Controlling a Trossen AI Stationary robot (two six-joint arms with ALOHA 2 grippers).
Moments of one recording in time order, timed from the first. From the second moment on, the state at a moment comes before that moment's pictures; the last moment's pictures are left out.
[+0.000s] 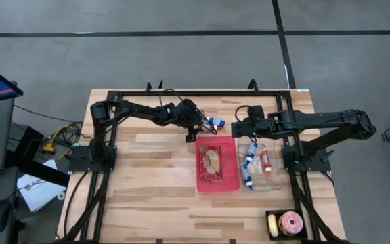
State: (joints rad) left arm 0.37 1.98 1.10 0.14 0.17 0.39; right arm 0.04 1.21 1.12 -0.93 0.49 1.28
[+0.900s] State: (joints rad) left arm 0.41 1.89 1.10 0.07 0.17 0.28; right arm 0.07 1.22 1.12 -0.84 0.49 1.37
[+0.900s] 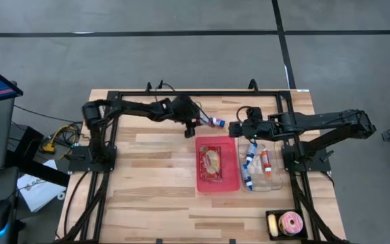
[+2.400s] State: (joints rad) left arm 0.14 1.45 1.06 0.05 -0.03 0.09; right arm 0.17 1.35 1.12 -0.27 0.72 1.54
